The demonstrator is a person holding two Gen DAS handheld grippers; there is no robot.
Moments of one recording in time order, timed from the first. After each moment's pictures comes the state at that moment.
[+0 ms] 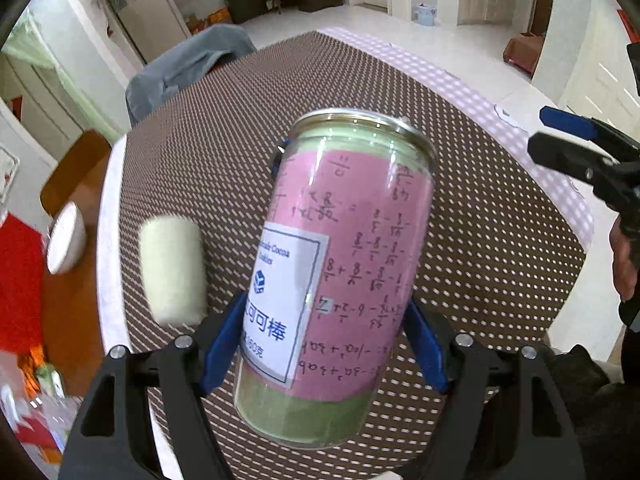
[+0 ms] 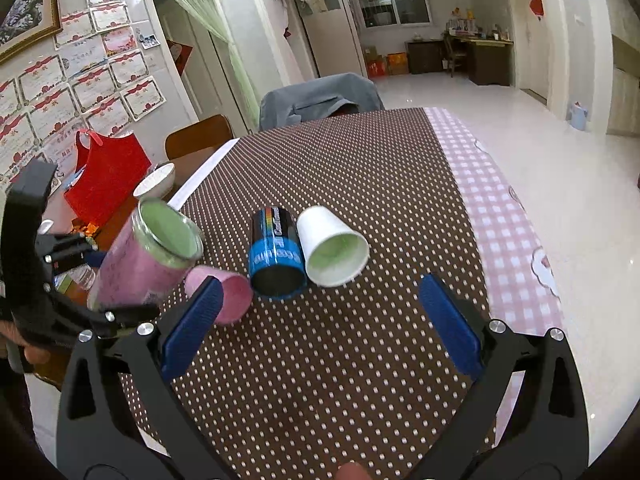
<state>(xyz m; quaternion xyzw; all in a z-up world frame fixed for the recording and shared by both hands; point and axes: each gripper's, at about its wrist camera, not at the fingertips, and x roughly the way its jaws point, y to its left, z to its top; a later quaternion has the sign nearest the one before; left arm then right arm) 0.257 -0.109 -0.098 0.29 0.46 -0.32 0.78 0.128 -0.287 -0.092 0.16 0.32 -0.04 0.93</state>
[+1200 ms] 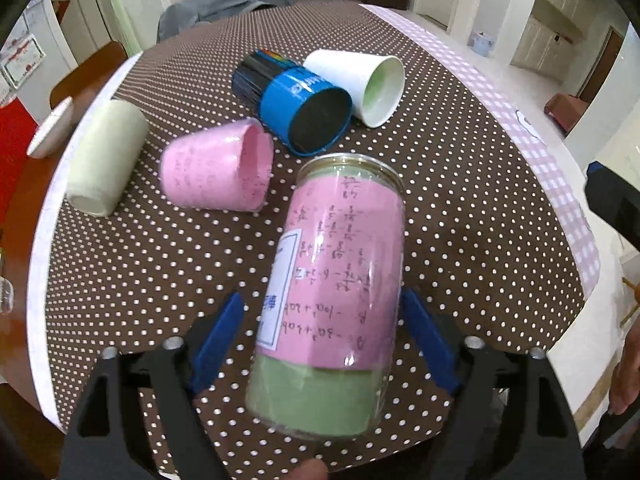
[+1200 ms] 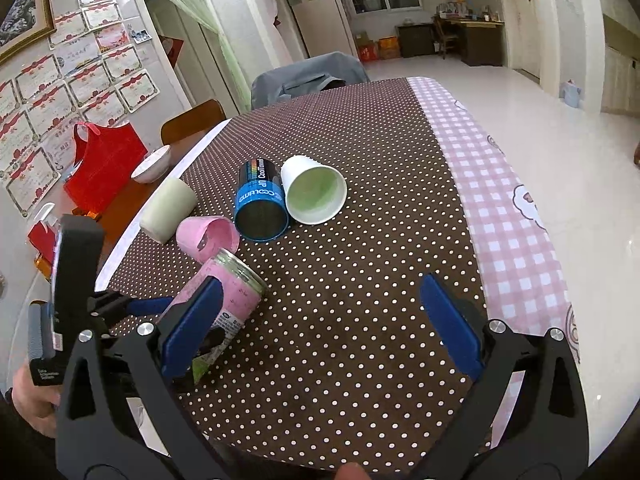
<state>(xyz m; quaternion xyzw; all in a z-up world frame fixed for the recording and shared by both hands) 0.190 -0.135 -0.184 0.17 0.51 -0.25 0.81 0.082 -0.287 -0.125 0.18 0.34 -0.05 0.92</state>
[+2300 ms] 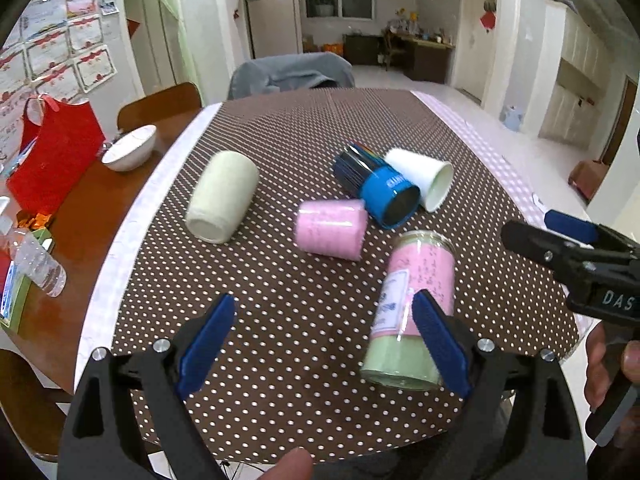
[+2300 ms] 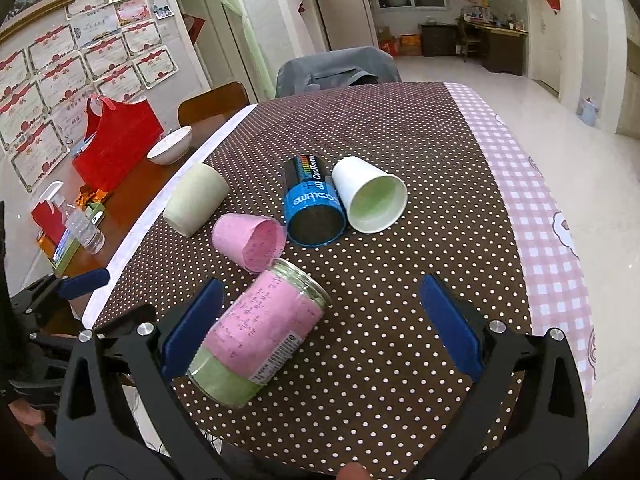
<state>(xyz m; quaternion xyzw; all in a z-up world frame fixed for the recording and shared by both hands) 0.173 -0.039 -0.098 0.11 0.40 -0.19 0.89 0.124 -0.232 -0.103 0.14 0.36 -0.02 0.92</state>
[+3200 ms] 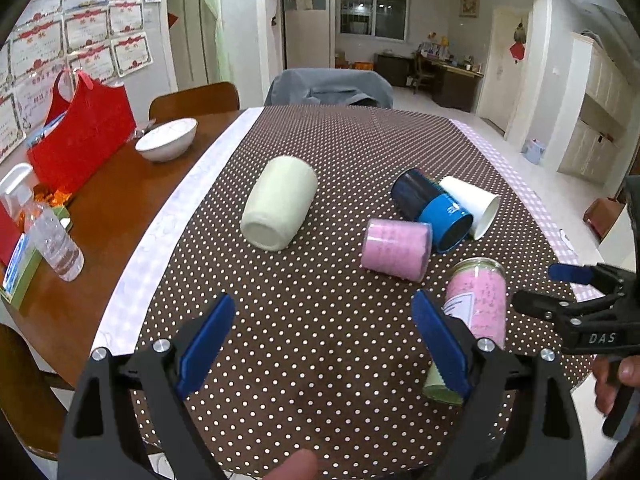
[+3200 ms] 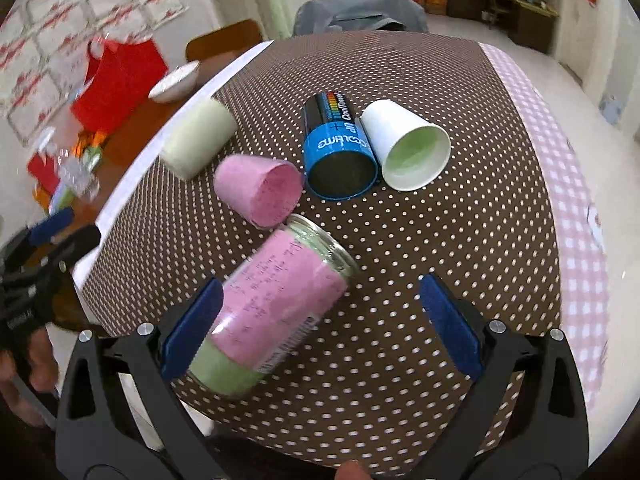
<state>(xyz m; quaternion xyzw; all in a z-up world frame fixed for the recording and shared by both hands) 0.199 0.015 -0.106 0.07 0.38 -0.15 0.91 0.163 -0.213 -0.132 0.08 0.46 0.03 0.88</state>
